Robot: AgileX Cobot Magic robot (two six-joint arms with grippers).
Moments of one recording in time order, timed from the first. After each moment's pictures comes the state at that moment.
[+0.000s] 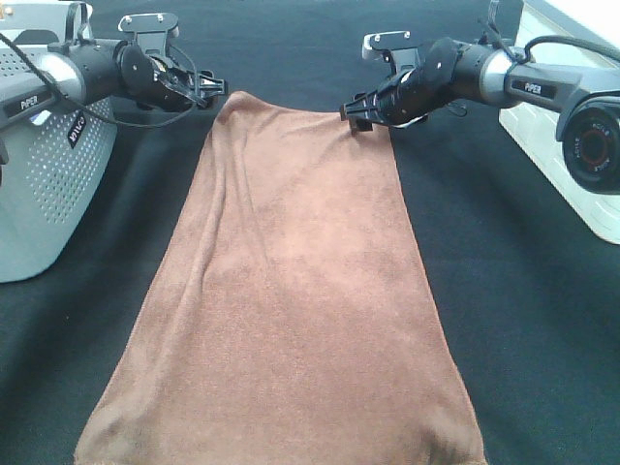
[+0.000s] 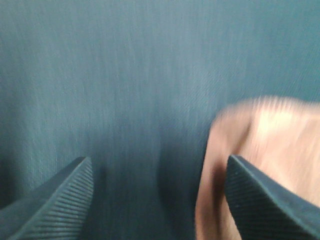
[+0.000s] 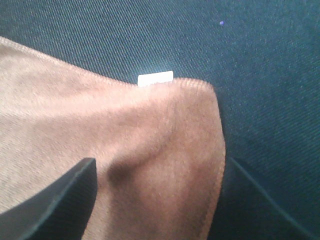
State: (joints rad) left arm -0.17 2.76 -2.42 -0.06 0.32 -0.09; right arm 0.25 2.67 -2.25 0.24 0.34 -0.27
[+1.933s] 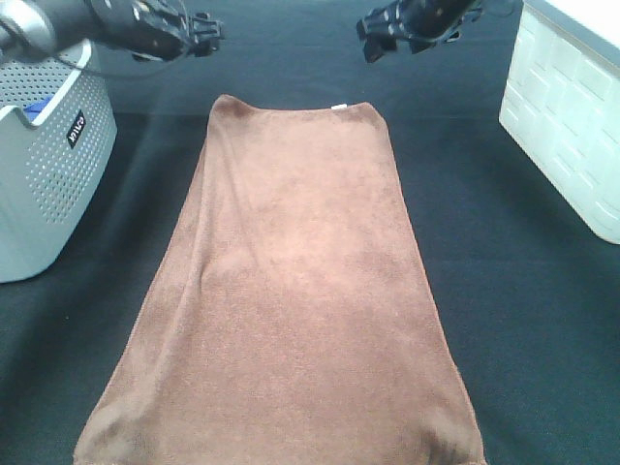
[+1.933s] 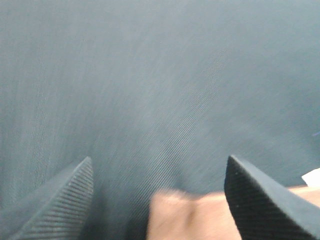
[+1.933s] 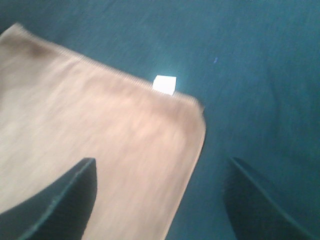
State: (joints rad) left arm -0.17 2.61 -2.42 -0.27 0.41 0.10; right arm 0.25 2.38 -2.25 0.16 0.76 -0.26
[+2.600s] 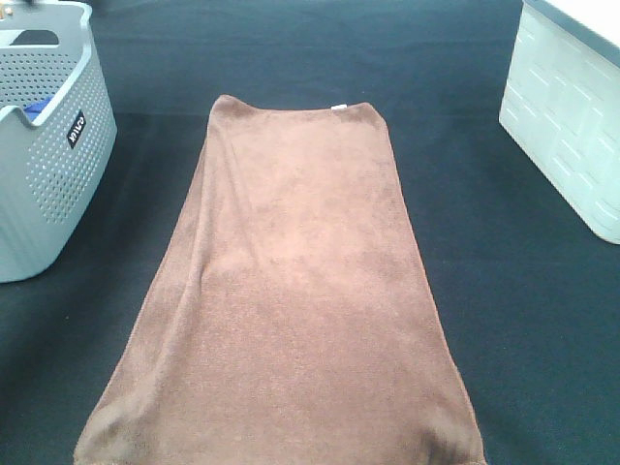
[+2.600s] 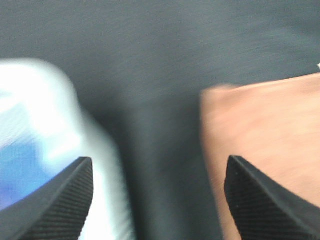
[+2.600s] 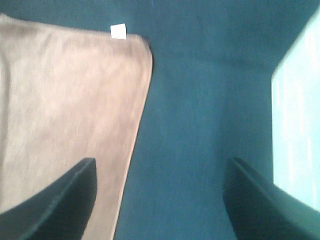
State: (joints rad) left arm -0.10 2.30 -2.42 0.17 1.14 -0.15; right arm 0.09 2.12 -2.25 0.15 1.19 -0.09
